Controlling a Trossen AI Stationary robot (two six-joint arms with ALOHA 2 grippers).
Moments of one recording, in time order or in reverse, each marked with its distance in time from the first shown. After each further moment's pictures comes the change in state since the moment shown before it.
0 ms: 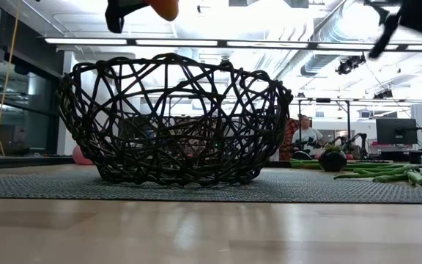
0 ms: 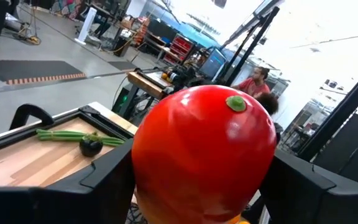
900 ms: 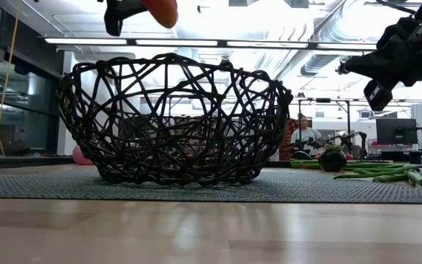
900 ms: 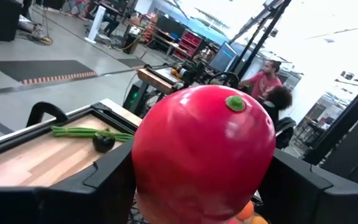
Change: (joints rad) left arm 0.004 0.000 0.000 -0.034 -0.031 0.033; right arm 0.000 -0.063 -0.072 -0.623 -0.203 -0.145
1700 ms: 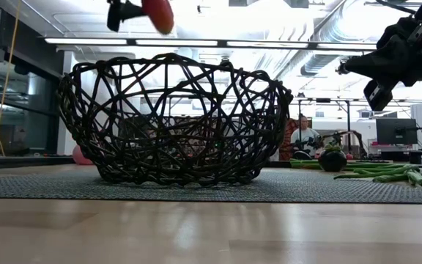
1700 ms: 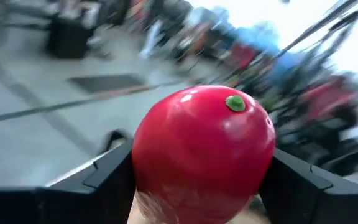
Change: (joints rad) left arm 0.336 0.066 0.236 -0.221 0.130 0.044; right arm 0.000 0.000 0.000 -0.001 0.000 0.000
